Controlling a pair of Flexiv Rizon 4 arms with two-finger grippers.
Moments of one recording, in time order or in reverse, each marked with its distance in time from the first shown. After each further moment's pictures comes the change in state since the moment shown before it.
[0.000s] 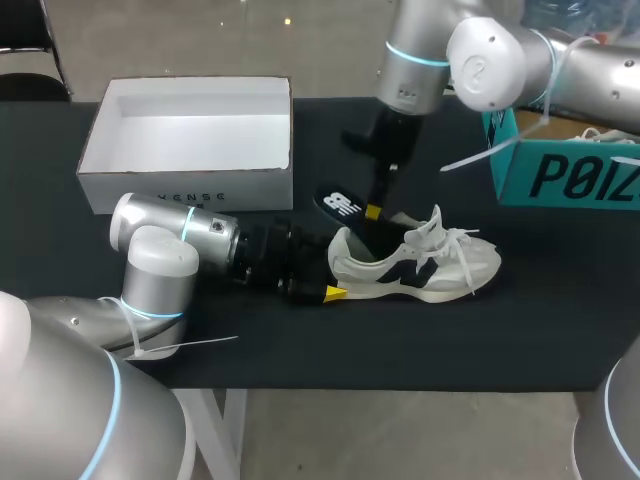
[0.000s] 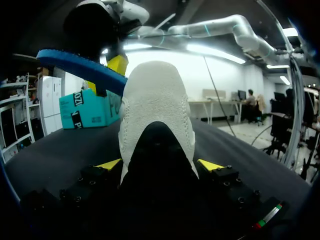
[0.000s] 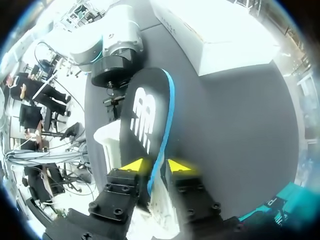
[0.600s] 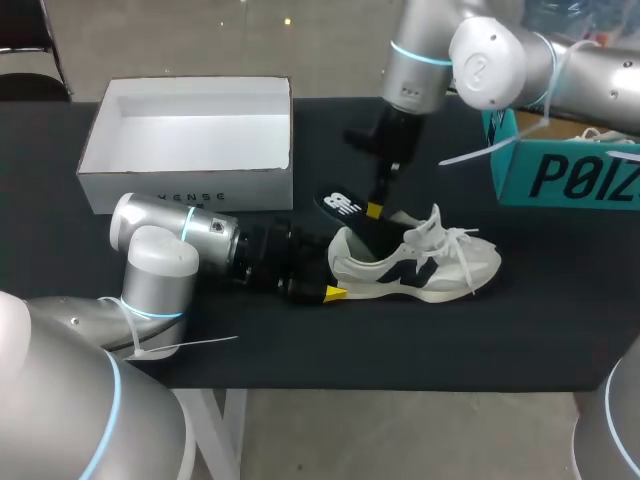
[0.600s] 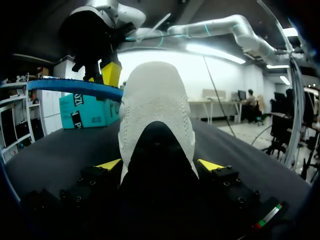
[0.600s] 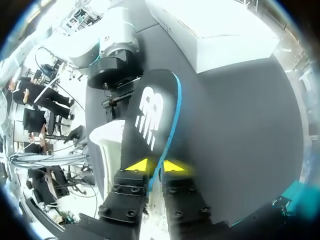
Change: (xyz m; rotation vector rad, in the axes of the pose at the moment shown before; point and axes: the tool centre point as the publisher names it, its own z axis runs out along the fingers) left arm 0.000 0.000 0.000 0.000 0.000 0.000; right arm -0.007 -0.002 0.005 -0.014 0.038 0.031
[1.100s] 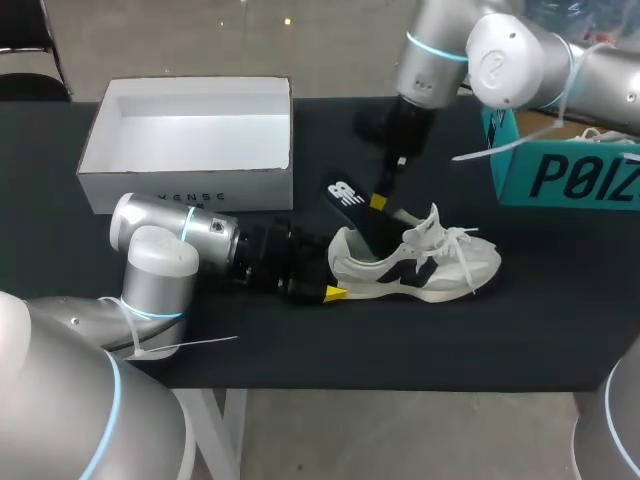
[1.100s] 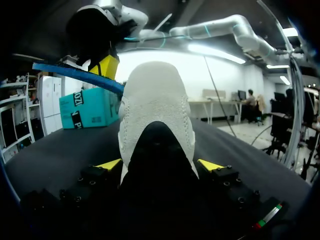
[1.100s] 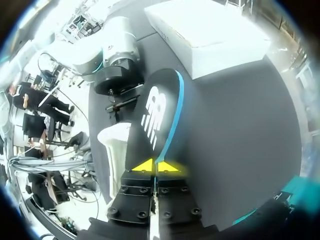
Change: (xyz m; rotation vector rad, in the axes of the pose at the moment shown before) left arm 0.000 0.000 0.000 0.000 0.000 0.000; right arm 0.004 0.000 -0.020 -0.069 -0.009 0.017
